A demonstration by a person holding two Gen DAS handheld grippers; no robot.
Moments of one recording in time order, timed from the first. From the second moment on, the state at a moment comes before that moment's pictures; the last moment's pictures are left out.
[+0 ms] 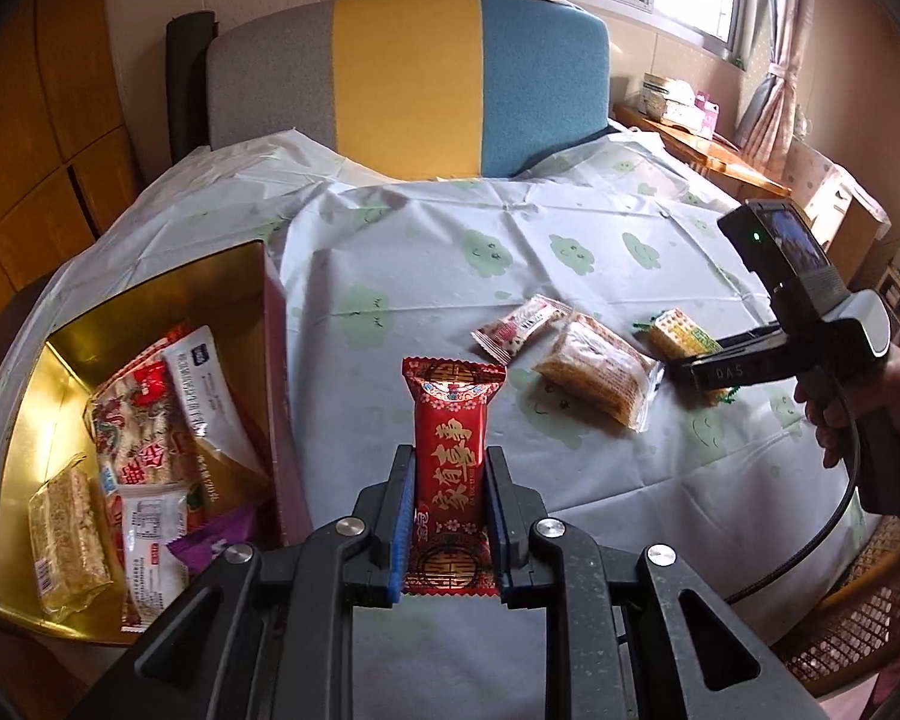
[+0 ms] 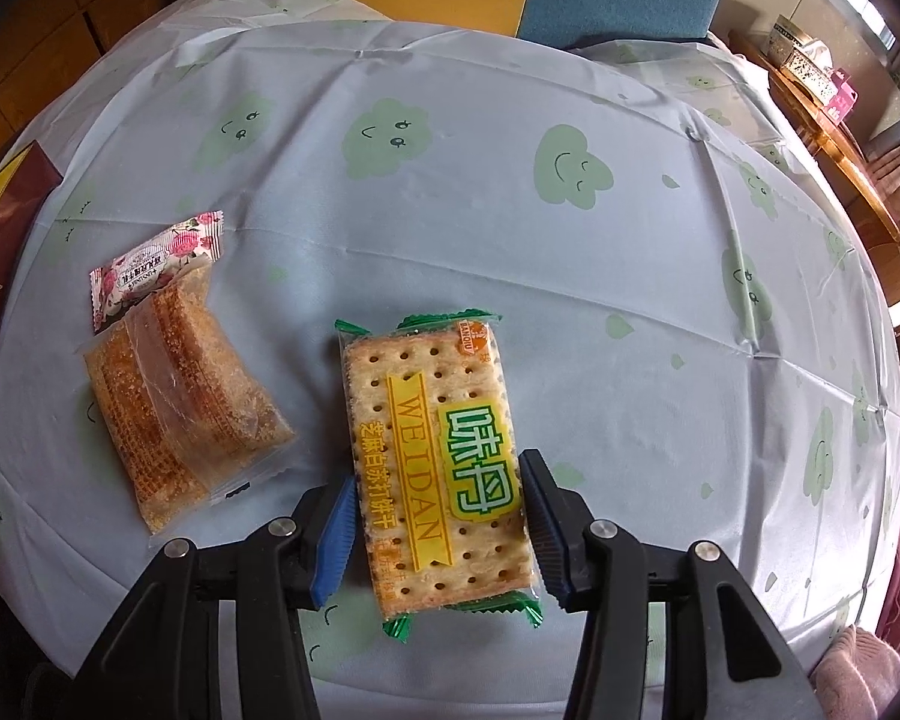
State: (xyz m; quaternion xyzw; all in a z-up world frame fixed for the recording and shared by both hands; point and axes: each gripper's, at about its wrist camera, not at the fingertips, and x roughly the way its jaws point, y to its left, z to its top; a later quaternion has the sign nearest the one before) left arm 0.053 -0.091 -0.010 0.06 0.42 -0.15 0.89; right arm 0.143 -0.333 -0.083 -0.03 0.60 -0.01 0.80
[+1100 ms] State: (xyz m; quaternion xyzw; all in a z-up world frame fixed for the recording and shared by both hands) left arm 0.060 0.167 -0.010 -0.19 0.44 0.08 0.87; right arm 0.131 -0.312 -0.078 -0.13 0.57 0.00 0.81
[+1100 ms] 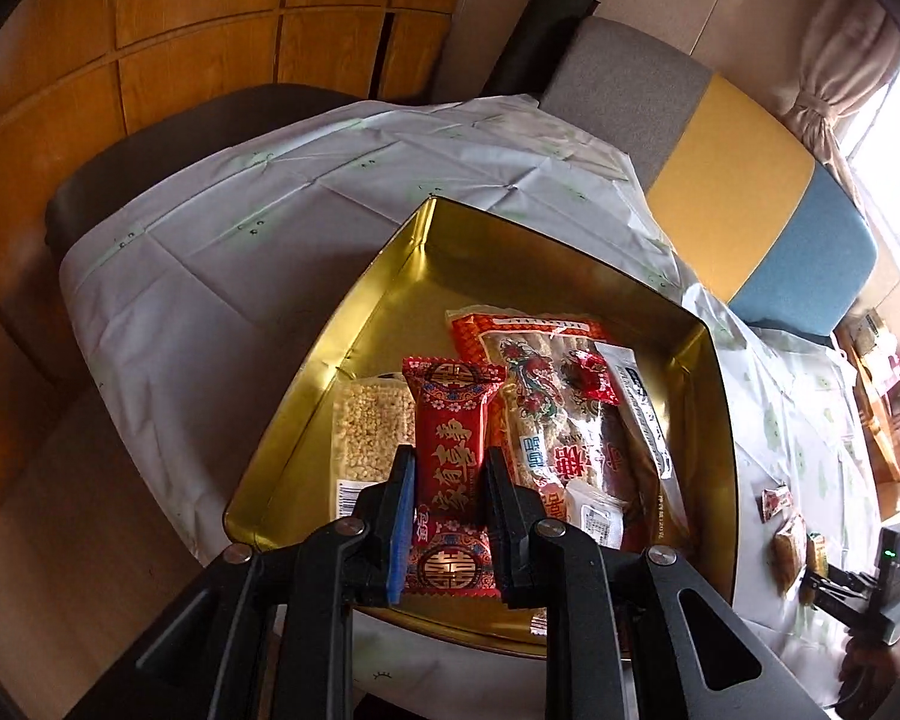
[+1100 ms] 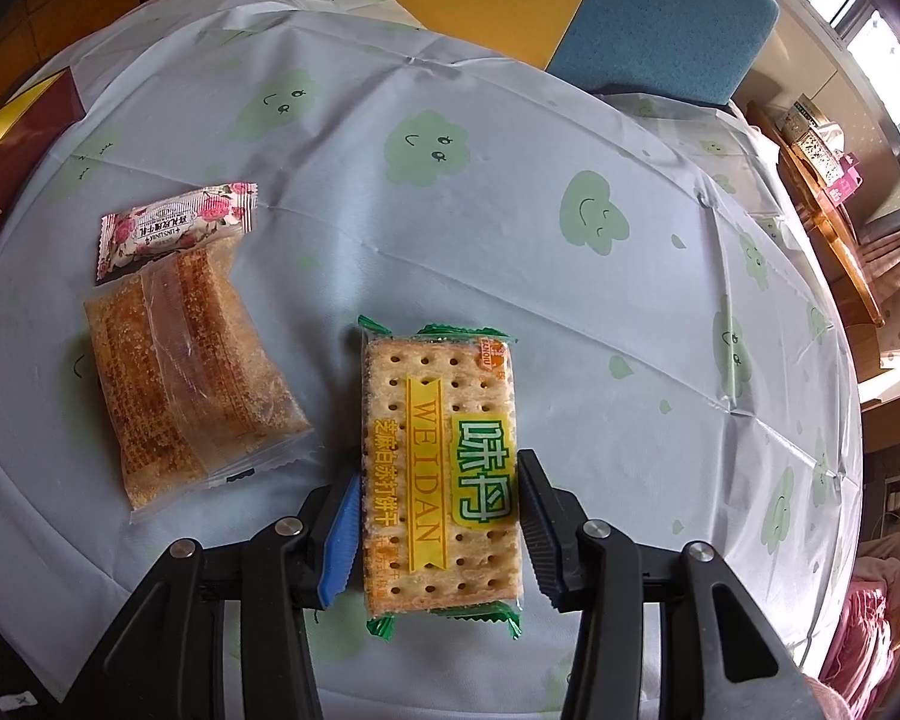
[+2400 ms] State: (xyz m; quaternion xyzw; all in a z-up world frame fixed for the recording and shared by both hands) left arm 0.063 0.093 -0.040 -0.04 0.47 0.09 0.88; right arm 0.126 -0.304 -0.076 -0.14 0.57 -0.01 0.81
